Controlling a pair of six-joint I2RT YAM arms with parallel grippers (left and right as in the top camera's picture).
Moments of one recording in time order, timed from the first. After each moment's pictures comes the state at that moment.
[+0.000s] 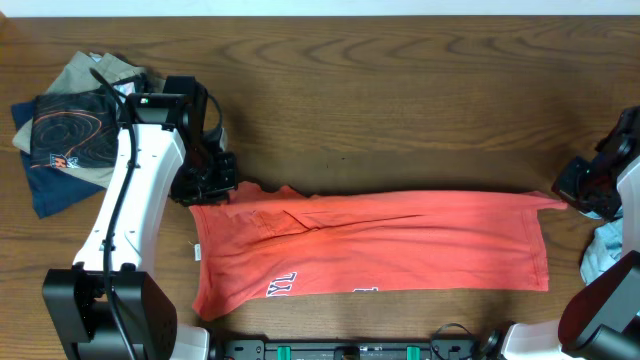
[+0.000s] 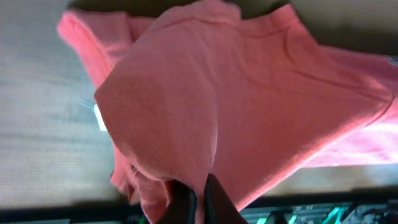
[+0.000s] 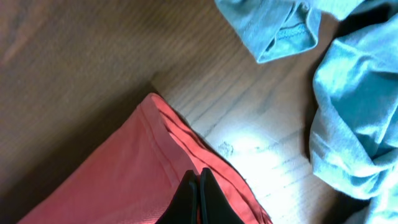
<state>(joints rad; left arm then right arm) -0.05 1.63 1.39 -1.43 0.19 -0.18 -0.48 1.62 1.21 -1.01 0.03 0.22</state>
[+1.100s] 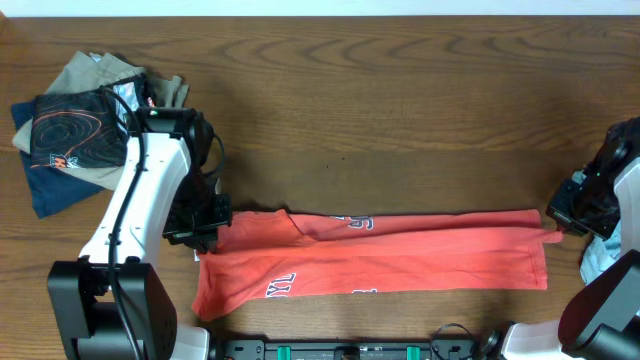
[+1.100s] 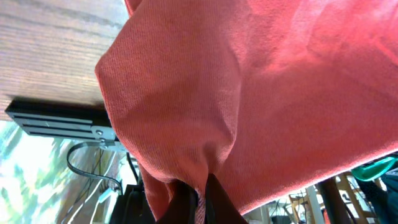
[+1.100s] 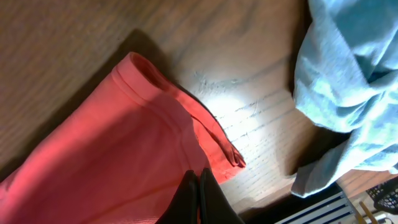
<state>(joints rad) -0.05 1.63 1.27 -1.66 0.09 -0.21 -0.48 1.62 1.18 -1.19 0.09 0.19</state>
